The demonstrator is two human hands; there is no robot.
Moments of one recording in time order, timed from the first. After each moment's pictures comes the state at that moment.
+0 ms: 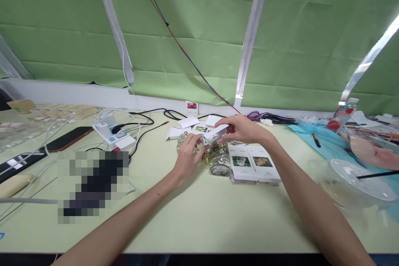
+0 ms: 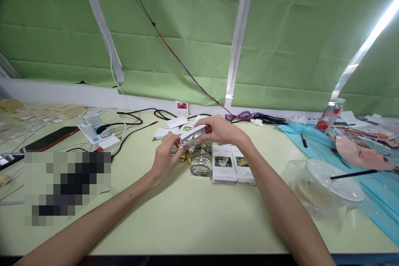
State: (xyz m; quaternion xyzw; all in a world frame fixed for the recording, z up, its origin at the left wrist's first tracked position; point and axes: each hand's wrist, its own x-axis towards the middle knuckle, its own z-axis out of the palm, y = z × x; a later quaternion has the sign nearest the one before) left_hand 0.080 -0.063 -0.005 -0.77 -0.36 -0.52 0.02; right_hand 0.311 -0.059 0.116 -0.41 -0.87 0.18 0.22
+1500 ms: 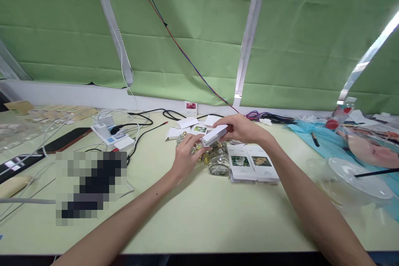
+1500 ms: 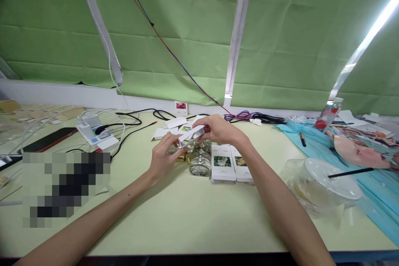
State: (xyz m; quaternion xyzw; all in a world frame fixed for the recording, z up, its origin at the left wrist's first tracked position) left_hand 0.077 -0.062 -0.002 -0.77 -0.34 -0.55 0.02; right_hand 0.309 -0.059 0.115 -0.41 -0.87 0.17 0.24
